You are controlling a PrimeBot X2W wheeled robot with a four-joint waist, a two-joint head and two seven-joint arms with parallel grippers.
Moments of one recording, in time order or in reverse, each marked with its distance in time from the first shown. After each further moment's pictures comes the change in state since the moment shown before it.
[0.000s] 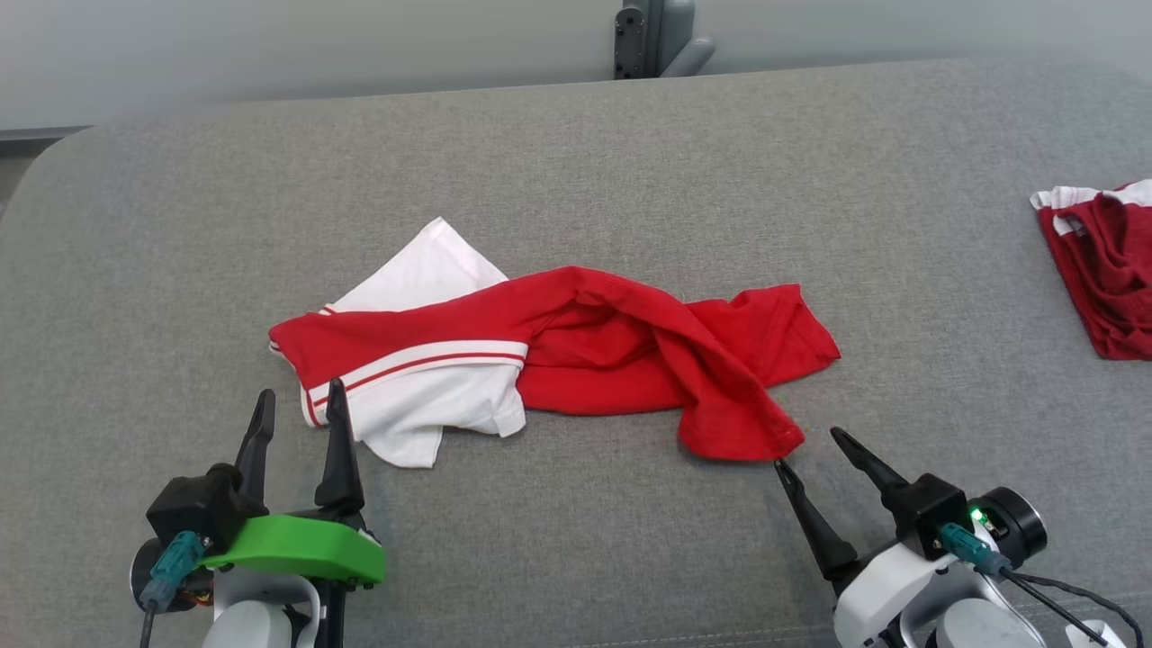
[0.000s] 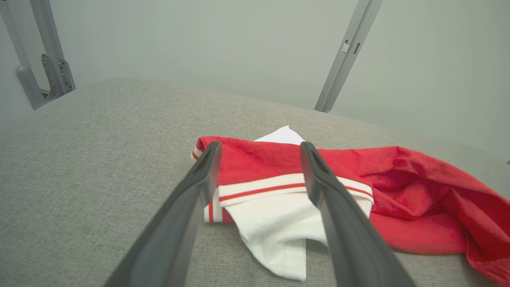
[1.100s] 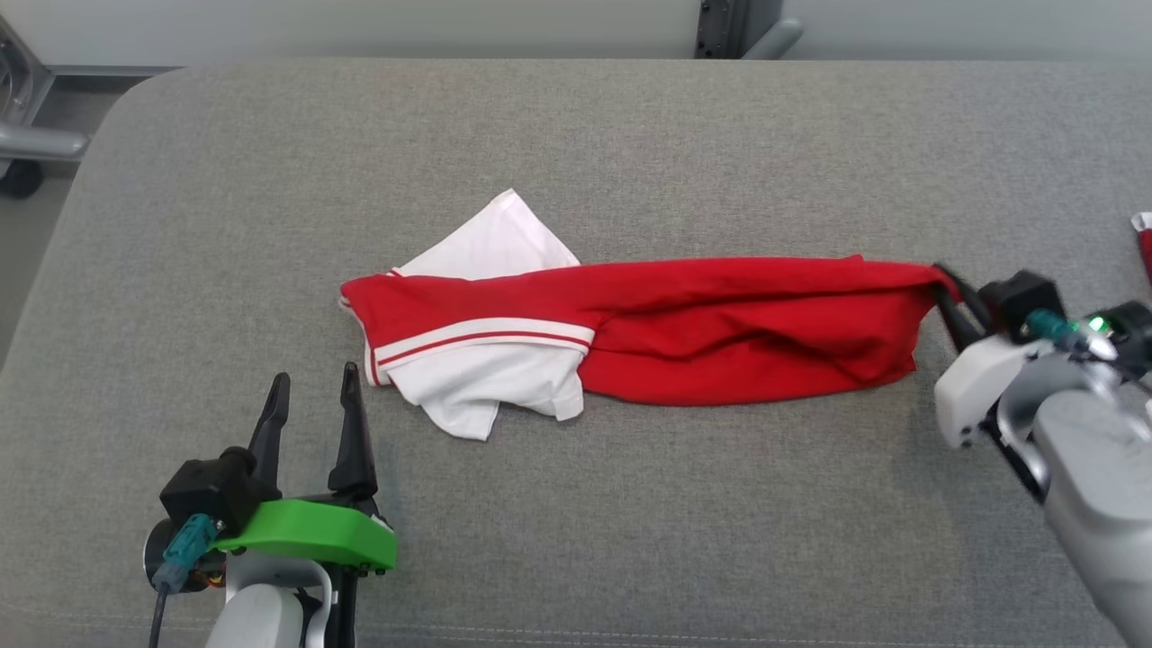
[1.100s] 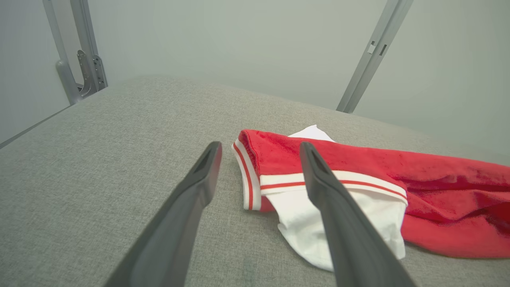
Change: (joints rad) left arm -0.025 0.003 -0.028 0.004 -0.009 0.007 0.001; right arm -0.388 -0.113 0.026 0.382 0.033 0.000 0.015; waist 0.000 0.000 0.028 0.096
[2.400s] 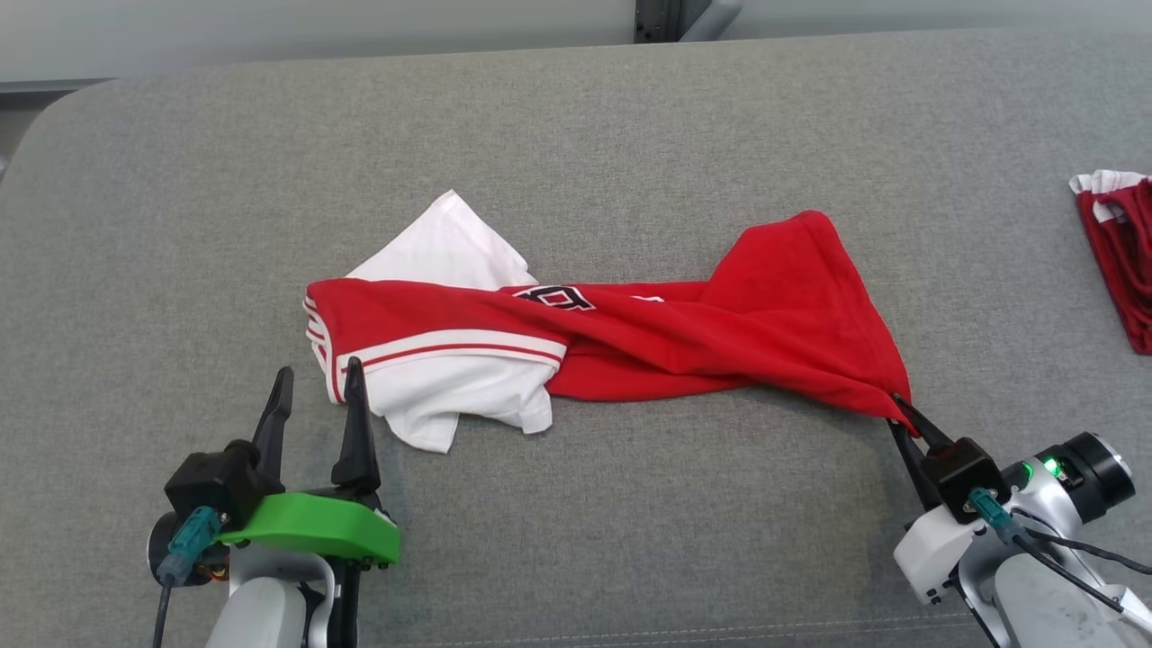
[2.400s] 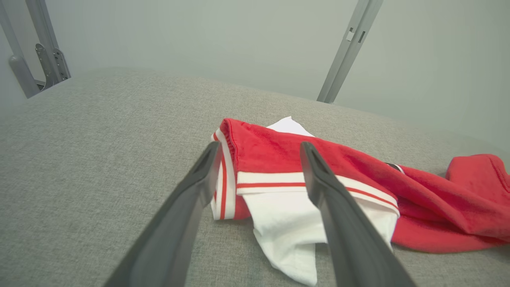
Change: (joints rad) left arm -0.024 -0.013 0.005 0.024 0.012 -0.010 -0.001; right arm 0.350 0.096 -0.235 -0.316 -0.397 0.000 -0.015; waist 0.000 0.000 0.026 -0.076
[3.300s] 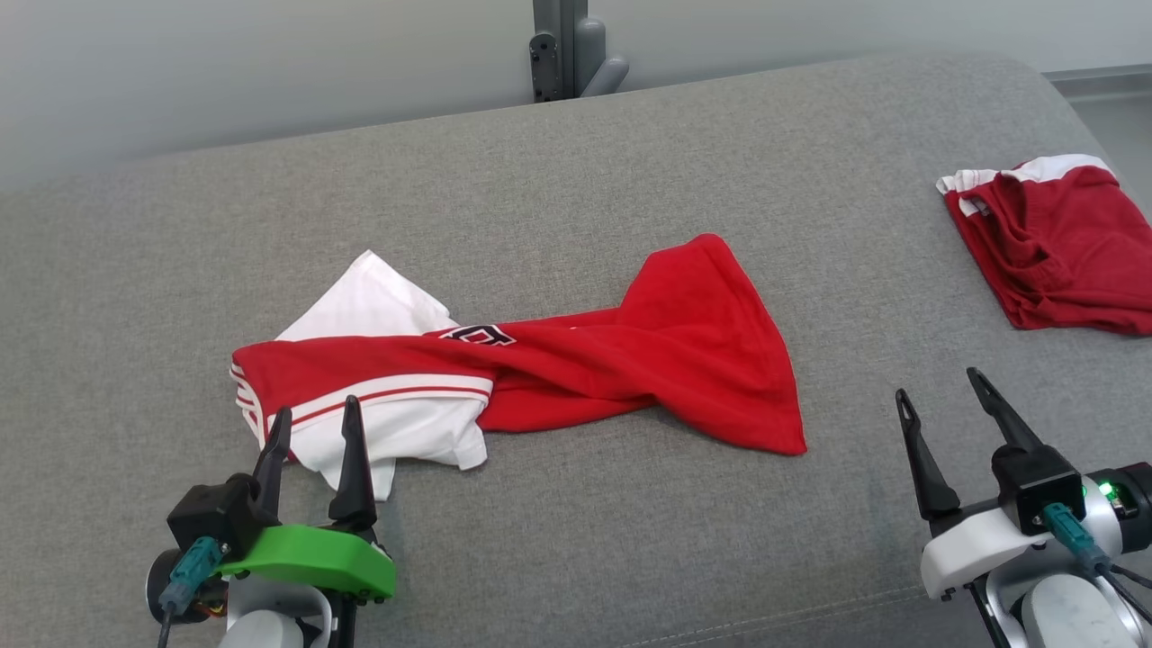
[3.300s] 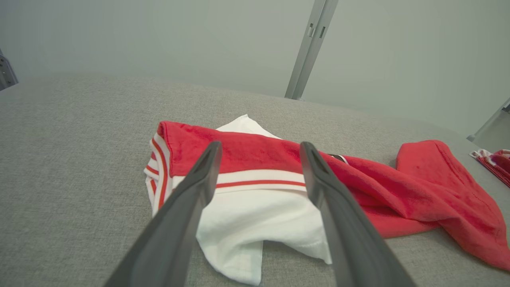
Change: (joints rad) left arm 0.053 0.016 -0.006 0.009 -0.014 0.011 0.003; right arm 0.126 0.082 -0.152 -0.192 0.090 0.000 0.000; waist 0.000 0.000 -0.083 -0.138
